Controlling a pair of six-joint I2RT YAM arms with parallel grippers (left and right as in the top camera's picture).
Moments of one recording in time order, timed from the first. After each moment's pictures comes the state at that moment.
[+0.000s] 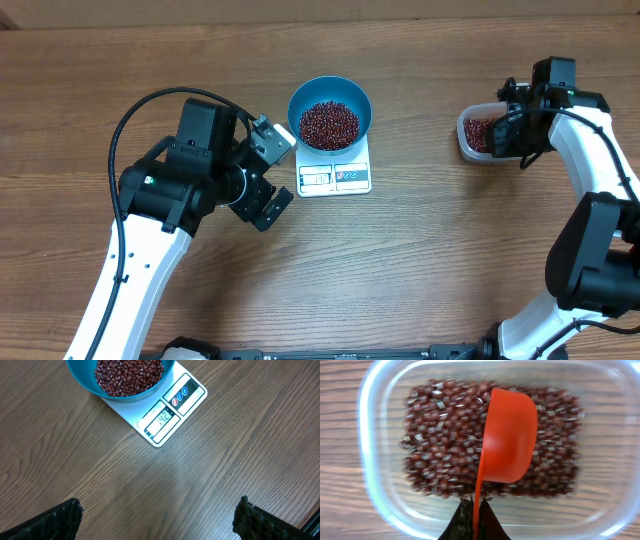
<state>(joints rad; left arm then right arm) -0.30 1.30 1.33 -1.10 0.23 0.42 -0.18 1.88 1.42 -0.87 -0.10 -0.23</state>
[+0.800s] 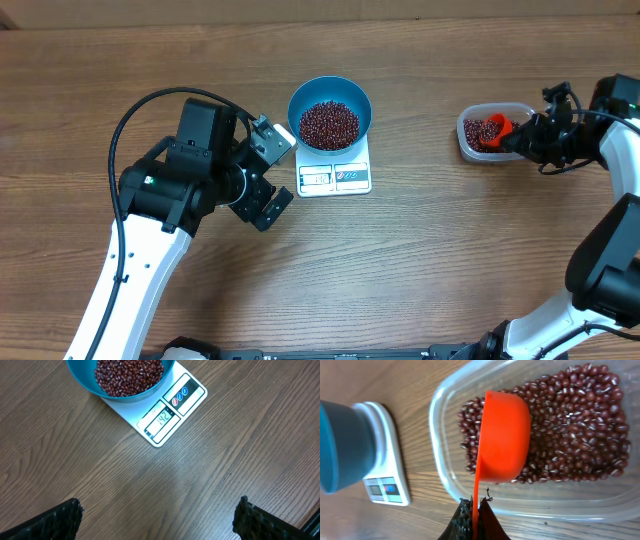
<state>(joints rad) -0.30 1.30 1.33 -1.10 0.23 0.42 -0.41 1.88 1.42 -0.93 -0.64 -0.11</state>
